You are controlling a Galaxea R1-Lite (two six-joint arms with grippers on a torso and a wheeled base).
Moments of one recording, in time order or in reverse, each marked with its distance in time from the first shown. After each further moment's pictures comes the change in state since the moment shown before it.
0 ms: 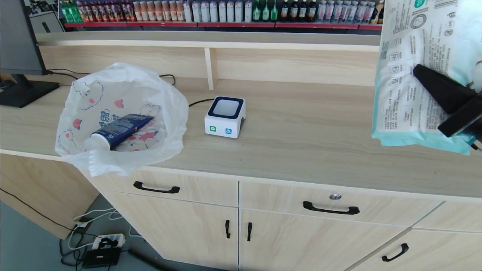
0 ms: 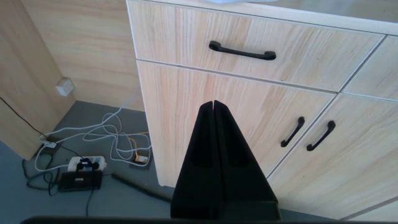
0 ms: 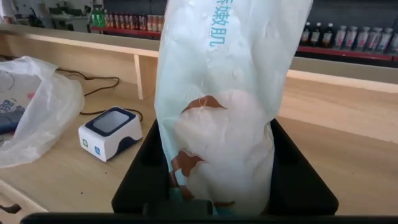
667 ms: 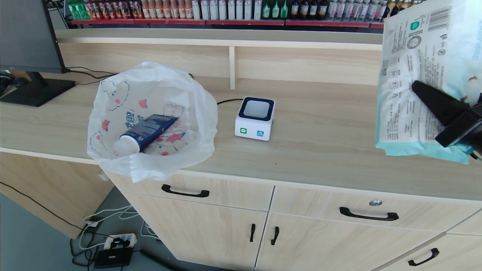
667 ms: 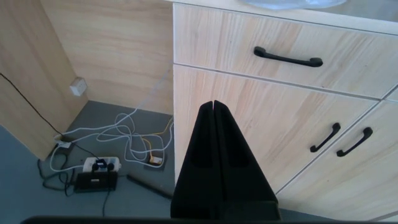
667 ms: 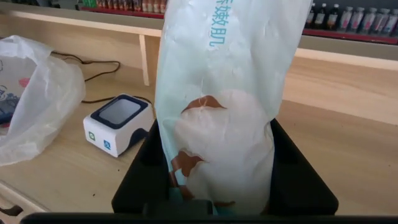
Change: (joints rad) left arm 0.000 0.000 0.000 0.000 0.000 -0.001; right arm -0.061 -0.003 0.046 0.003 0.030 0.004
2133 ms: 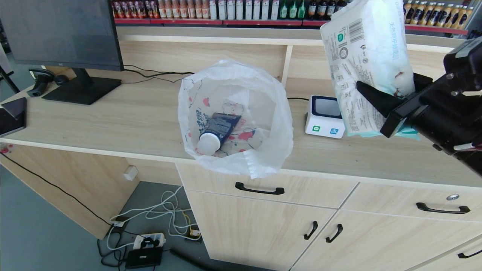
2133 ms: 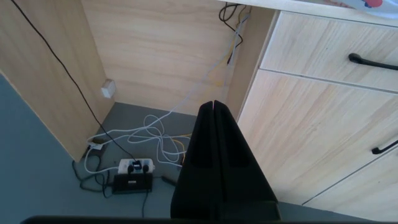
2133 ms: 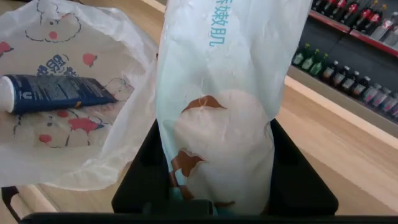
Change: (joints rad) left arm 0.000 0.000 0.000 0.000 0.000 0.000; right arm 0.038 0.206 -0.188 0.022 0.131 -0.414
